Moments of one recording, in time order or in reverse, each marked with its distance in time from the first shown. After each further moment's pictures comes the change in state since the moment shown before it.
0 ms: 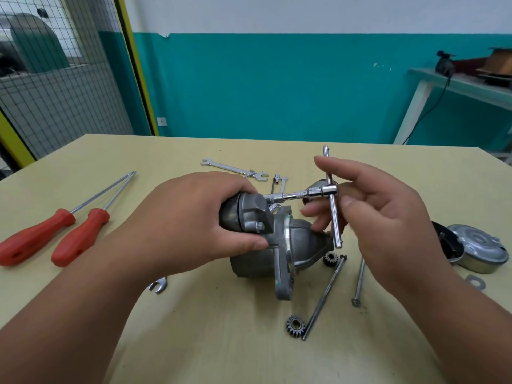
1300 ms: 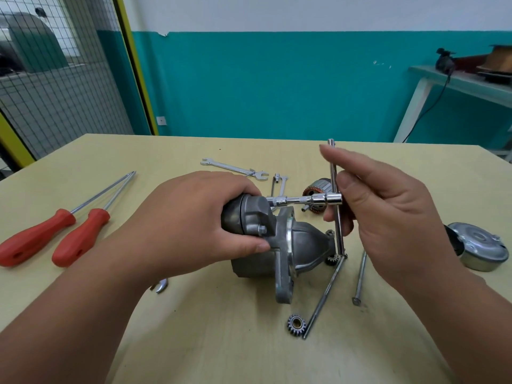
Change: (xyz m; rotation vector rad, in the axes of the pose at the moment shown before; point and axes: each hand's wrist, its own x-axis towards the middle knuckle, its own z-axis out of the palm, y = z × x) left_hand -0.001 0.001 0.000 0.050 0.008 0.050; right_hand 0.008 0.000 -0.005 0.073 0.003 -0.075
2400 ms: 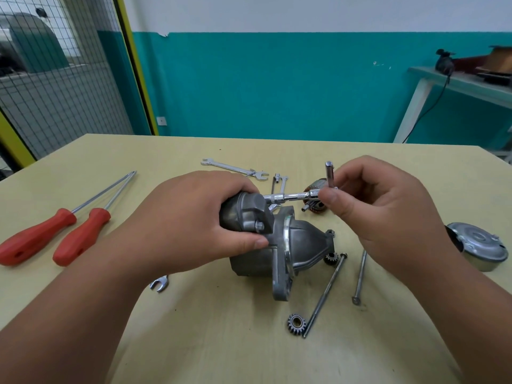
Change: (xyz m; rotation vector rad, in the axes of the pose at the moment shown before) left_hand 0.000 -0.002 0.000 -0.056 -0.001 -0.026; right_hand 0.003 0.000 -0.005 -0.336 0.017 0.019
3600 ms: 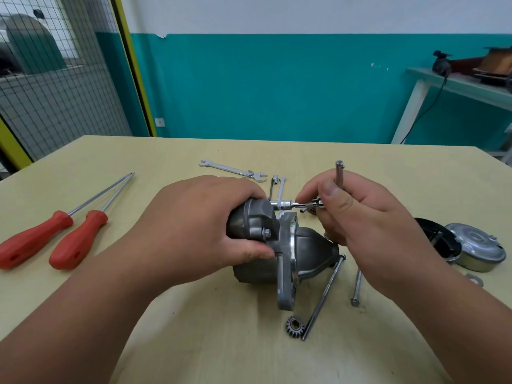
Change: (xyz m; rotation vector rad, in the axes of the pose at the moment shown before) left_hand -0.001 0.010 0.004 0.126 -0.002 0.028; right_hand -0.004 -0.008 0.011 0.252 -0.221 0.207
